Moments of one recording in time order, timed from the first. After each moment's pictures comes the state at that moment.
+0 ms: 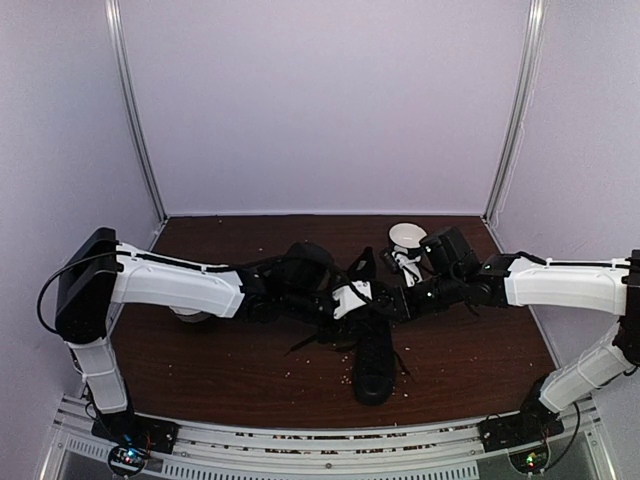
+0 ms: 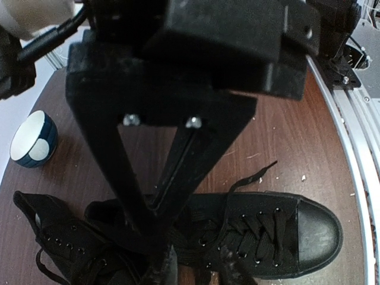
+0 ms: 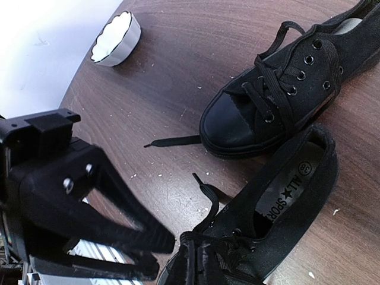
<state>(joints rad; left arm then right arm) -1.07 1.85 1.23 0.02 0.28 0.43 0.73 1.39 0.86 -0.23 -0.38 0.41</state>
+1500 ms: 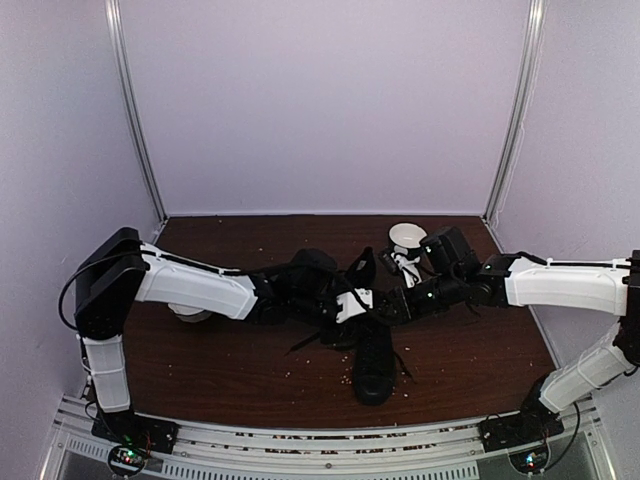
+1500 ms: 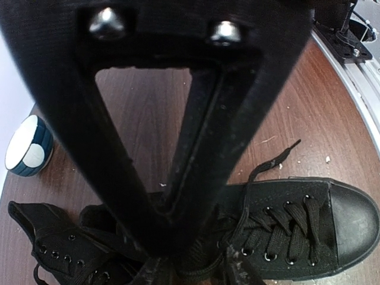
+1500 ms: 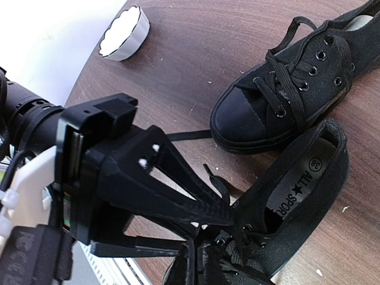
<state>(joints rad) -1.04 1.95 1.23 0.10 0.31 0.54 0.73 1.38 0.86 -0.24 -0.42 0.41</state>
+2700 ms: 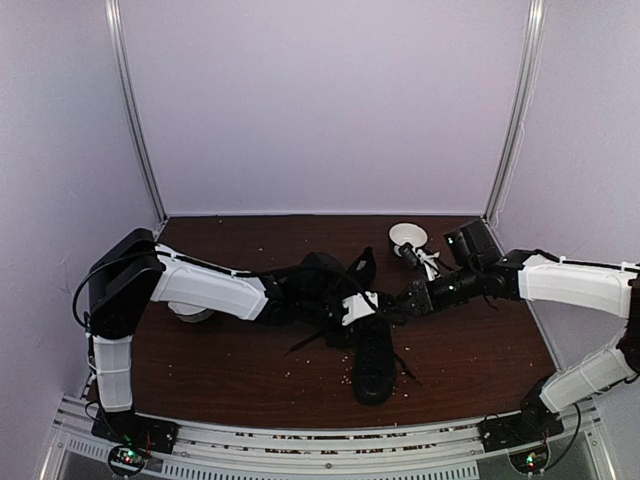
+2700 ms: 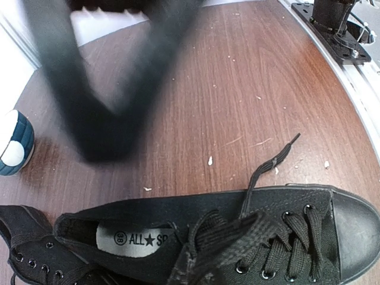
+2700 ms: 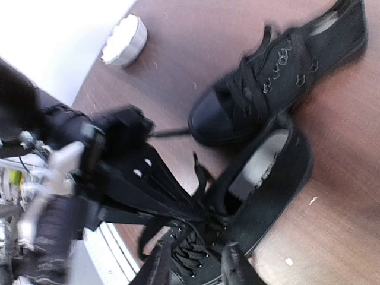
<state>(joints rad) -1.04 2.02 1.29 0.09 0.35 0.50 0.56 1.33 0.82 -0.29 -0.57 0.30</state>
